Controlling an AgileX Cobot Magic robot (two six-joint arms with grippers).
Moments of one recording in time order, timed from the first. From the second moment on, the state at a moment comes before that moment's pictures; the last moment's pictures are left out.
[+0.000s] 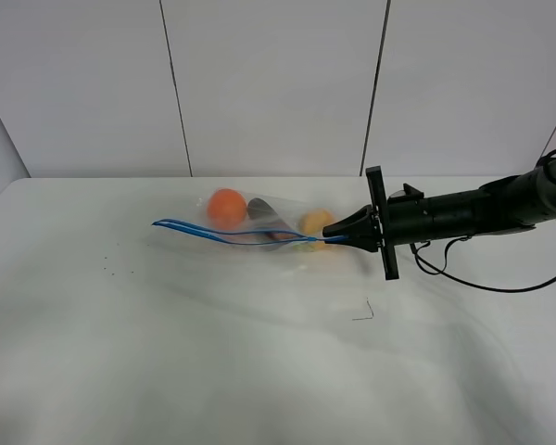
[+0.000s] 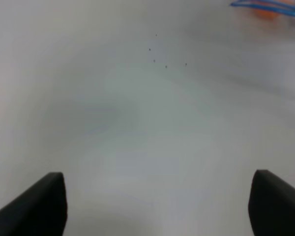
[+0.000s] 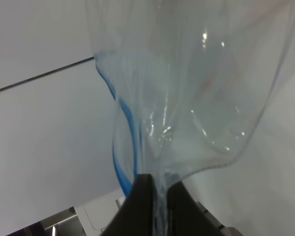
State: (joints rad) left arm 0.00 0.17 -0.62 0.02 1.02 0.02; right arm 0.03 2.11 -1.11 1.52 1.20 -0.65
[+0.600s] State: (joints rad) left arm 0.00 0.82 -0.81 0.15 0.47 0.73; right arm 0.03 2.11 -1.11 1.52 1.20 -0.65
